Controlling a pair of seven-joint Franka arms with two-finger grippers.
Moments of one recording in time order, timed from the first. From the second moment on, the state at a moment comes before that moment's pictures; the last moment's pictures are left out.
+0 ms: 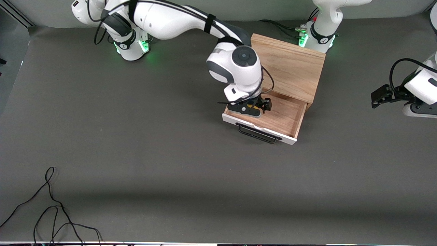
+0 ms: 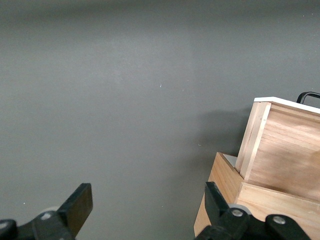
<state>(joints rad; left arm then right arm) 0.00 0.00 -0.03 -1.67 0.05 1.68 0.07 0.72 0.84 0.31 -1.06 -0.21 2.06 1.37</state>
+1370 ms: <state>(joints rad) 0.00 0.00 -0.02 -1.64 0.02 1.61 0.04 -0.06 0.20 0.17 -1.37 0.06 1.67 0.45</state>
